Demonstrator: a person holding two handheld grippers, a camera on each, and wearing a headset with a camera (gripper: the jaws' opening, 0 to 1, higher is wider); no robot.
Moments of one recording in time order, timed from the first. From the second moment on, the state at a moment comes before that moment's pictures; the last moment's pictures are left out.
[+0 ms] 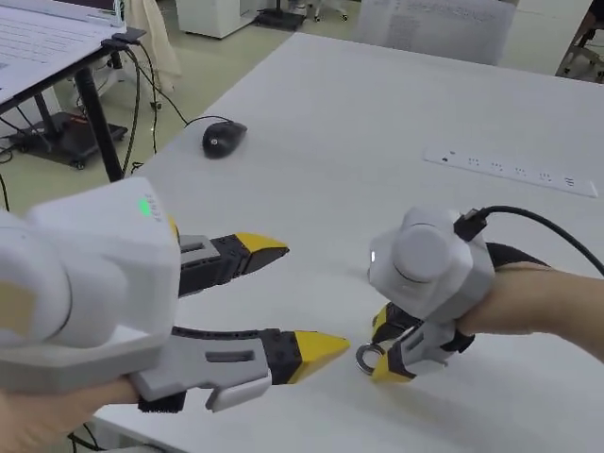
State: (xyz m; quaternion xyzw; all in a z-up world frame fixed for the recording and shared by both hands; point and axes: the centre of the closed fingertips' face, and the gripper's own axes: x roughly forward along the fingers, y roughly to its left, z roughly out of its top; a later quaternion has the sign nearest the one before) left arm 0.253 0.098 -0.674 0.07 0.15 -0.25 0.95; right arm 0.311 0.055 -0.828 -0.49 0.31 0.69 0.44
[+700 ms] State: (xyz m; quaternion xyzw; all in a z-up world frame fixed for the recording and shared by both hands) left arm 0.252 0.101 -0.674 0.07 0.16 -0.25 0.95; right arm 0.311 0.050 -0.813 -0.49 0.31 0.69 0.44
